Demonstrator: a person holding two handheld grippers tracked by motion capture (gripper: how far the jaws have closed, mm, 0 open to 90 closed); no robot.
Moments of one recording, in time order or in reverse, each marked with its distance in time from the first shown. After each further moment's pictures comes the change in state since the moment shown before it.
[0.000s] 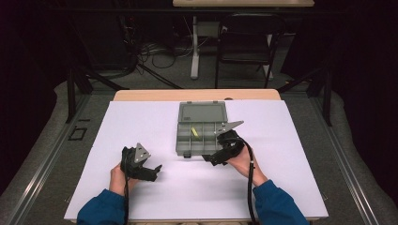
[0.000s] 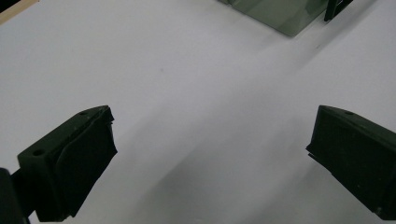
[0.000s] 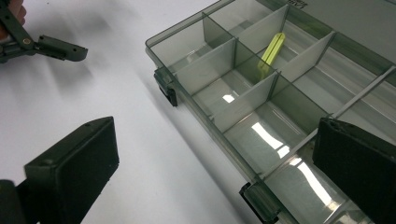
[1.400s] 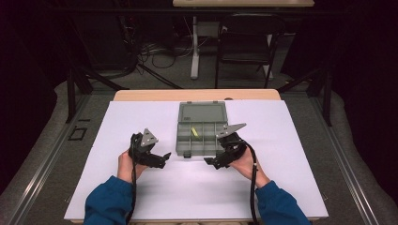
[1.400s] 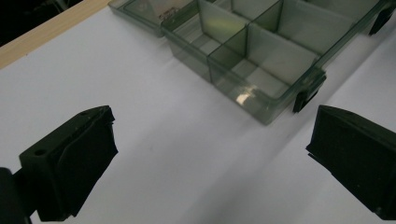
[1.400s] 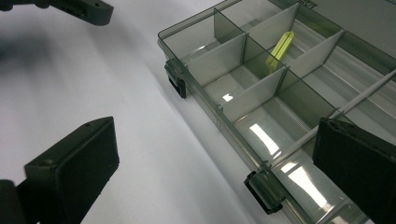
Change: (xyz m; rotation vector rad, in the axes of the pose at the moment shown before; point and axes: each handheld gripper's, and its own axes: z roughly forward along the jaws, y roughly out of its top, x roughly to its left) left arm 0.004 0.062 0.003 -0.058 -0.086 -0.028; right arm 0.002 -0.007 -0.006 -0.020 0.023 -0.034
